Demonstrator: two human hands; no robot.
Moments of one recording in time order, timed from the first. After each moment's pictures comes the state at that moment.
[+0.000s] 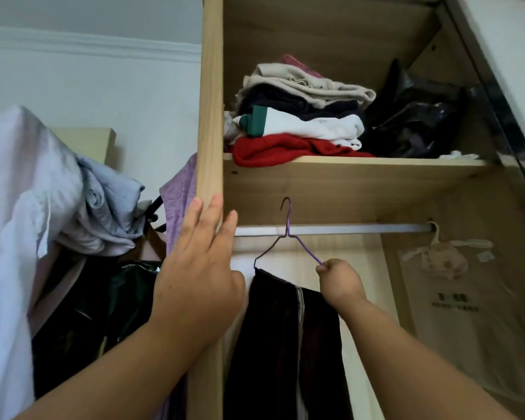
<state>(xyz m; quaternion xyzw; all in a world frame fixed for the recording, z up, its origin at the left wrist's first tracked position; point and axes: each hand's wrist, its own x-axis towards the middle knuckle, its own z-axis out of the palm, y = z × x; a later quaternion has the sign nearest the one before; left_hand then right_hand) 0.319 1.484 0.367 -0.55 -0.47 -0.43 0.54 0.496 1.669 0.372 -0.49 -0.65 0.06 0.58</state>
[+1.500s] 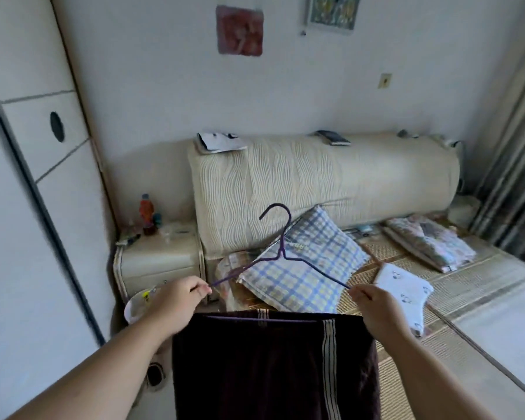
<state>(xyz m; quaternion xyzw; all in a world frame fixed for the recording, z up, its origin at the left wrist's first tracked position) 1.068 1.471 -0.080 -0.94 -0.05 -0.02 -0.35 1.082 1.119 -0.104 -0.90 0.10 -0.10 0.42</state>
